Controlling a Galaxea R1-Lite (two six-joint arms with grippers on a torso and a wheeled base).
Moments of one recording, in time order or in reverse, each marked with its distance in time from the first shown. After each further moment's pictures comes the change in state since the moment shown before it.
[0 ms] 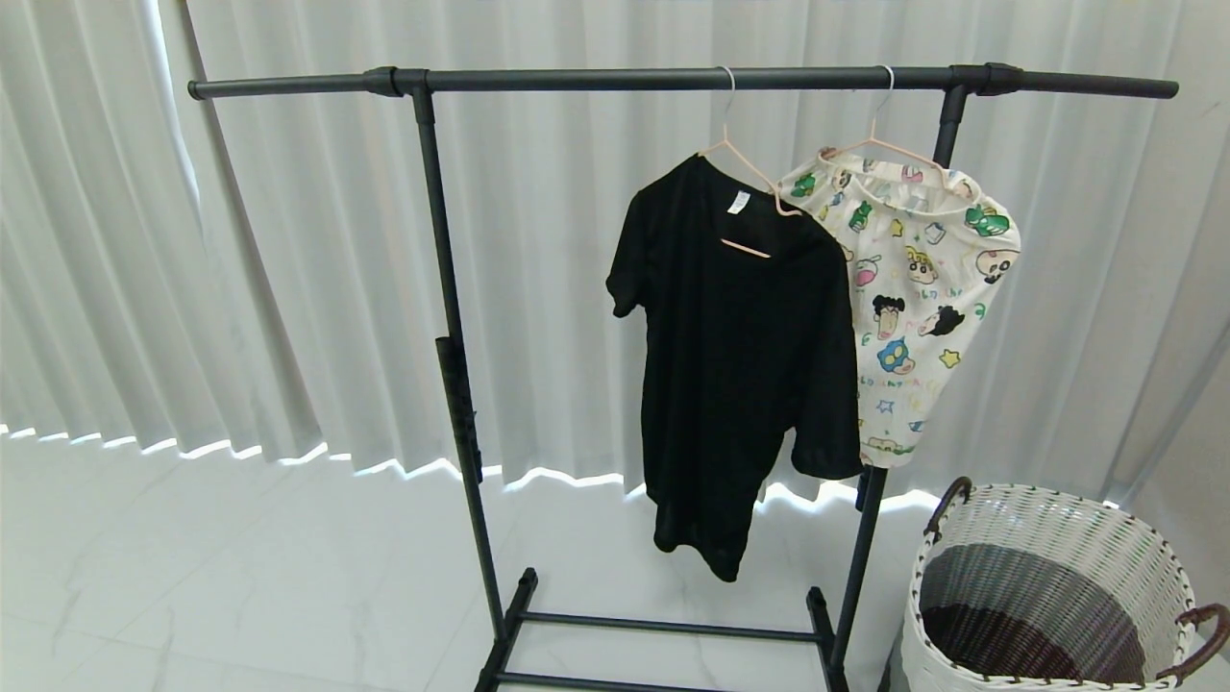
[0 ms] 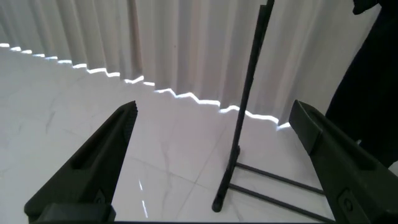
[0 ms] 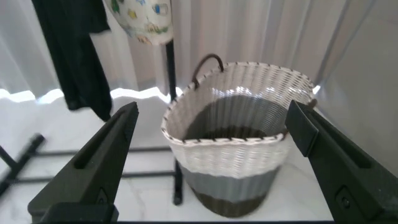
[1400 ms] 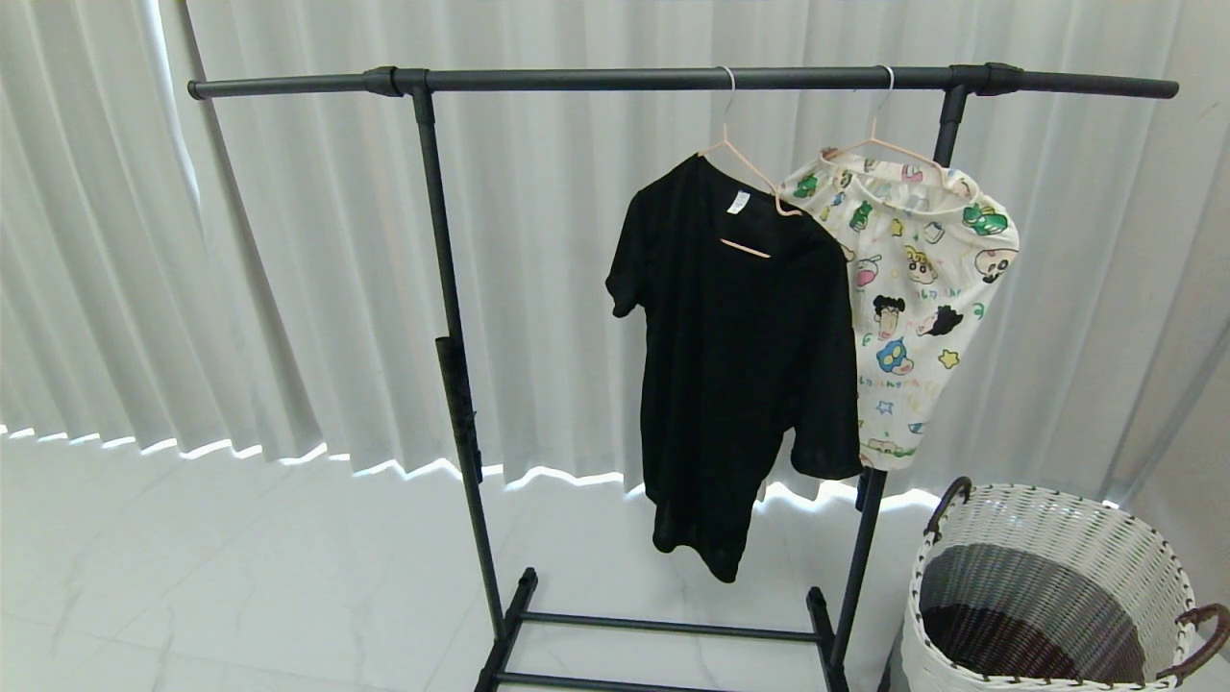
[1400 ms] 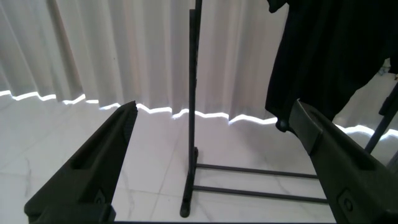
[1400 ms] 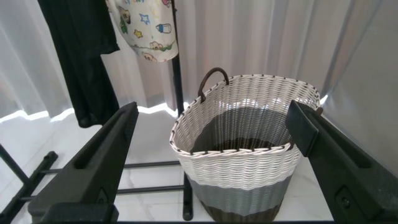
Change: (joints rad) left arm -0.081 -0.084 0.000 0.041 -0.187 0.003; right arm 0.008 -0.053 0.000 0.003 0.000 0.008
